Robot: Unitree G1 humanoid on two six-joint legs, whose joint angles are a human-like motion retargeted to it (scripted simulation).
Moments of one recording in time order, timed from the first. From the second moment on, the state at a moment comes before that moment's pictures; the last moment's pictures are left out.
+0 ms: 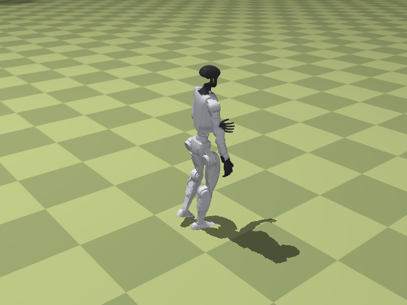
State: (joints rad) left arm 0.15 -0.11 0.16 0.49 -0.50 -0.35 -0.36; right arm -0.18 -0.18 -0.12 1.45 -0.50 -0.07 0.07; waist -0.32 -0.03 -0.07; left_leg -0.31 0.02 0.27 0.71 0.00 0.02; right_leg -0.09 -0.02 -0.21 0.04 -0.07 -0.08
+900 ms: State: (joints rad) left arm 0.08 -0.01 0.15 0.48 -0.53 -0.39 -0.32; right arm 0.21 -0.19 -0.14 1.61 -0.58 -0.09 0.21; waist -0.37 0.02 -0.02; left_leg 0.14 -0.15 0.11 0.07 -0.23 0.16; right_leg -0.48 -0.10 -0.17 0.00 0.04 0.21
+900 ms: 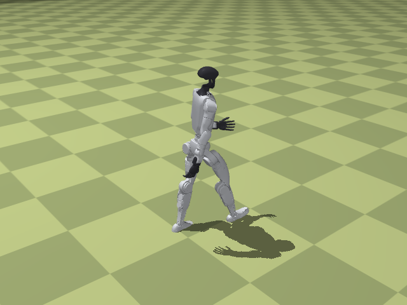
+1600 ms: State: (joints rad) left arm 0.16 -0.14 0.21 0.52 -0.49 -0.35 -0.36; right arm -0.18 -0.23 -0.12 1.27 -0.54 -0.09 0.08; waist -0.25 -0.01 -0.01; left_leg -0.37 -0.08 0.50 0.05 -0.06 0.03; right_leg 0.07 0.12 -0.19 0.05 -0.13 -0.14
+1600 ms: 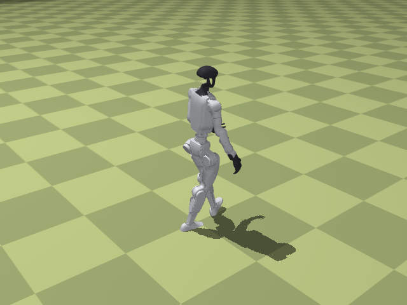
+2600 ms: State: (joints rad) left arm 0.22 -0.13 0.21 0.61 -0.45 -0.33 -0.43; right arm 0.02 -0.27 -0.22 1.63 -0.56 -0.02 0.12; waist -0.36 0.04 -0.04; left_leg 0.04 -0.24 -0.12 0.43 0.06 0.09; right_leg -0.21 -0.08 0.15 0.12 0.06 0.12
